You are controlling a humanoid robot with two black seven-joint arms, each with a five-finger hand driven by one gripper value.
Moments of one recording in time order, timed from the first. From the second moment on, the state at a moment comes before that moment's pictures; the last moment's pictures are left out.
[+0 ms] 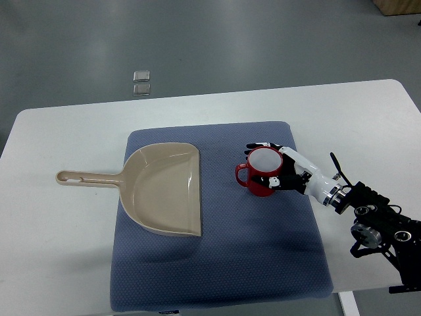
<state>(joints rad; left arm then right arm) 0.01 0.00 -0.07 -0.14 0.08 -0.04 0.10 0.44 -0.21 0.74 0.79 -0.93 0.35 0.61</state>
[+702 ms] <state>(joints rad) 0.01 0.00 -0.07 -0.14 0.08 -0.04 0.10 0.45 -0.10 0.74 0.79 -1.02 0.30 0.61</state>
